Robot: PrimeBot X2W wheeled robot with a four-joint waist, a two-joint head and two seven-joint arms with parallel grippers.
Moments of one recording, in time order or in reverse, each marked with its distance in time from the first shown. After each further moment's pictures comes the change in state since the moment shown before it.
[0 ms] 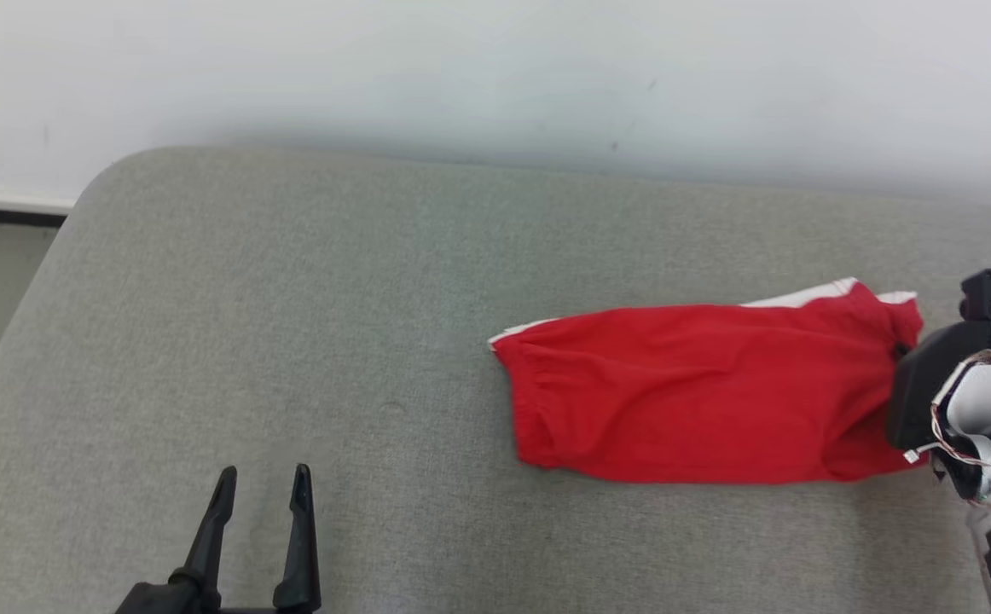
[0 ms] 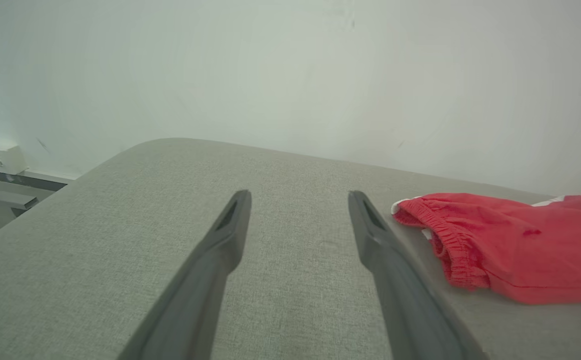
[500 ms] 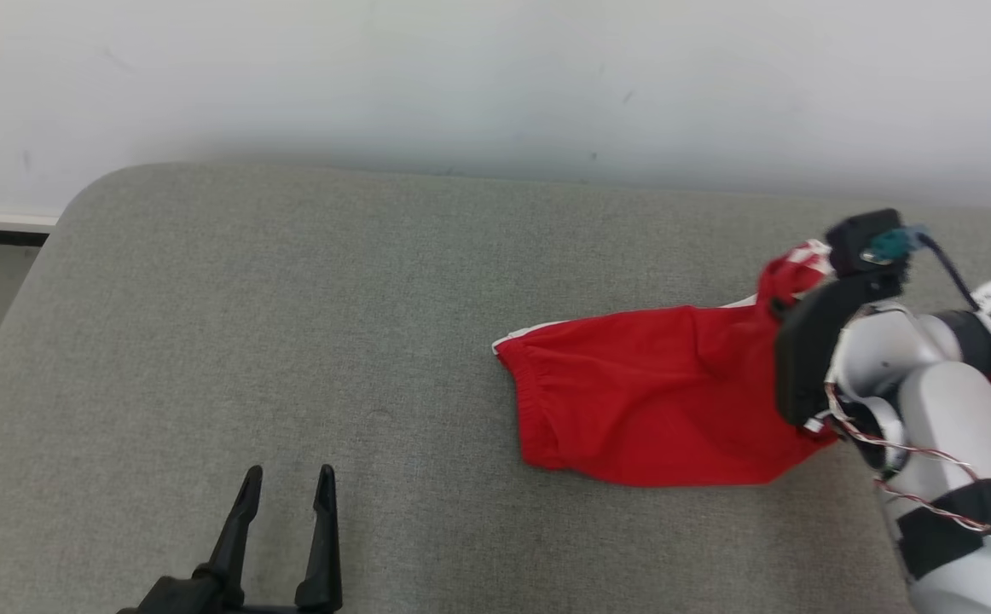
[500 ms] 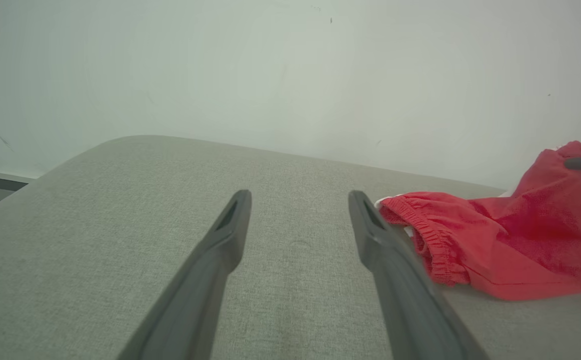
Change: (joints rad) left arm -0.004 0.000 -0.039 0.019 -0.013 -0.001 0.000; right arm 0.028 0.074 0.146 -0.346 -0.020 0.000 0.228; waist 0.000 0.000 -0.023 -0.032
